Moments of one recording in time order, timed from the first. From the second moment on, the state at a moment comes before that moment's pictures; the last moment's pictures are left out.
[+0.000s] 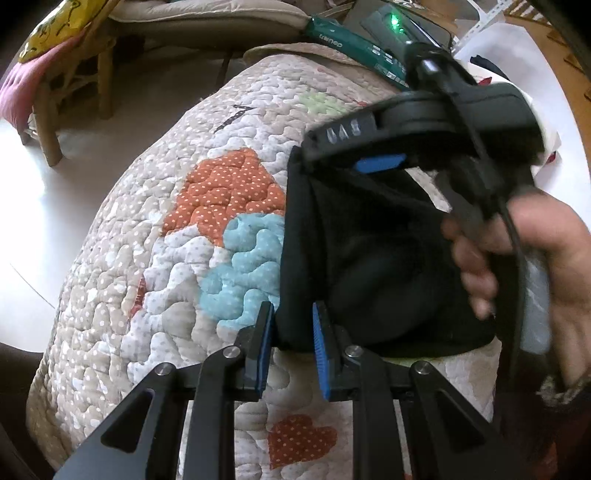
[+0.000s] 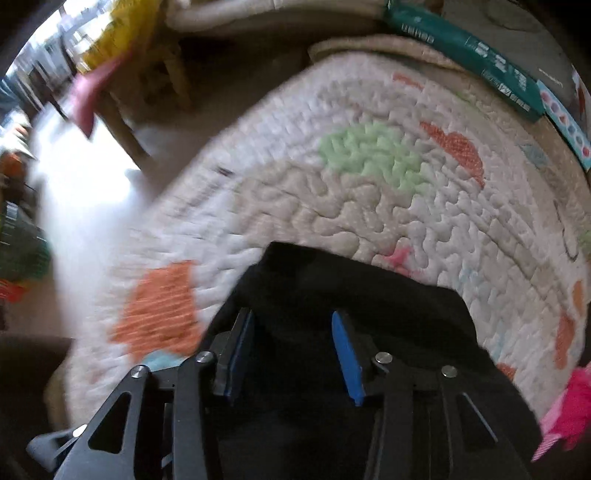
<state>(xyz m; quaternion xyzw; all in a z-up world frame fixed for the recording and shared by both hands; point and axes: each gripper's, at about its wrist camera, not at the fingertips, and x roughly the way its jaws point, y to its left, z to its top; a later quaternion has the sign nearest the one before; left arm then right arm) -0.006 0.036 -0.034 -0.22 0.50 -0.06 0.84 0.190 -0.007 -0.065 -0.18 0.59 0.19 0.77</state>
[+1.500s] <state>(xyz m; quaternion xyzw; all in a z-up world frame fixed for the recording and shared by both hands) 0.150 -0.249 0.034 -0.01 0.51 -0.34 0.79 0.001 -0.329 -0.060 0.30 0.43 -0.16 0.84</state>
